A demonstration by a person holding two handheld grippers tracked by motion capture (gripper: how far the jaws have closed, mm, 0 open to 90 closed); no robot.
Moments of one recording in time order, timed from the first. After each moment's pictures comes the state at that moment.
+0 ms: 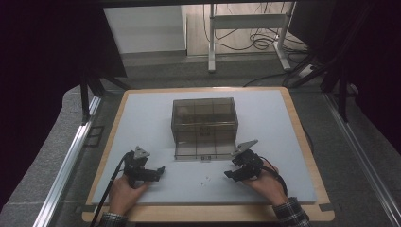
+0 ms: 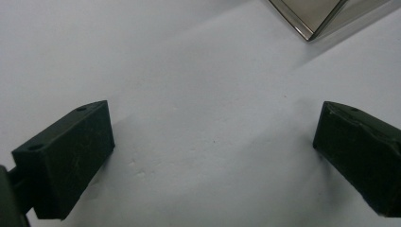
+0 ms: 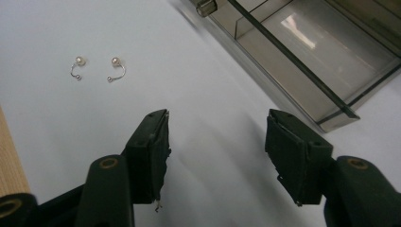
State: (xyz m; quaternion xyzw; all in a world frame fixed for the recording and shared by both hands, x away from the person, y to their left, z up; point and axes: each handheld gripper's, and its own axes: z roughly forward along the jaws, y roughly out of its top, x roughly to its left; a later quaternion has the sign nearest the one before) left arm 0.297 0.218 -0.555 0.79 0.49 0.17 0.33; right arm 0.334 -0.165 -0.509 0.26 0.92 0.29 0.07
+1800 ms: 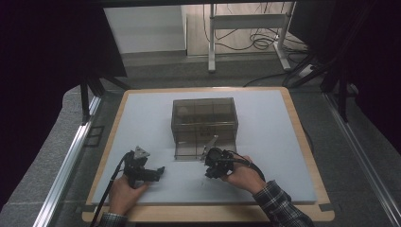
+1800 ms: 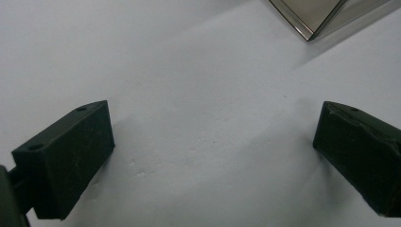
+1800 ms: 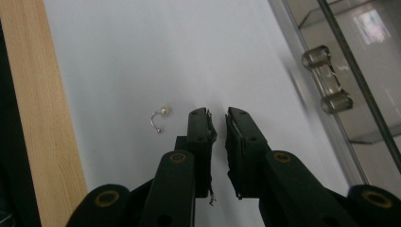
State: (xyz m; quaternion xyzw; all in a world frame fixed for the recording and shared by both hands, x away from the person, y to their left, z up) left arm 0.297 0.217 -0.555 0.79 0.49 0.17 0.33; right arm 0.339 -0.077 -0.497 0.13 0.97 0.19 0.00
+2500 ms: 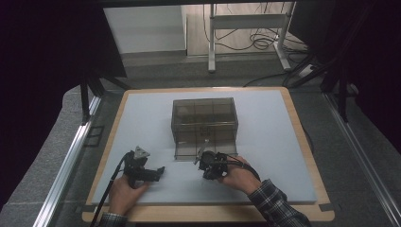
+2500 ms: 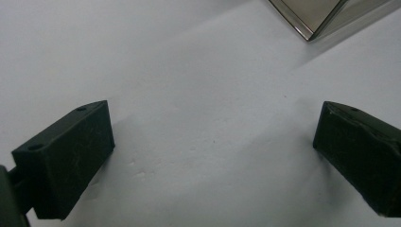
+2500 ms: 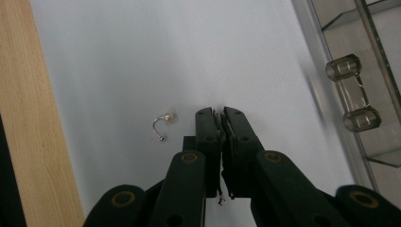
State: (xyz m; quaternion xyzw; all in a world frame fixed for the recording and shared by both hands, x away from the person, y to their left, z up) left arm 0.297 0.217 -0.555 0.79 0.49 0.17 0.33; right arm 0.334 -0.059 -0.504 0.11 0.98 0.15 0.01
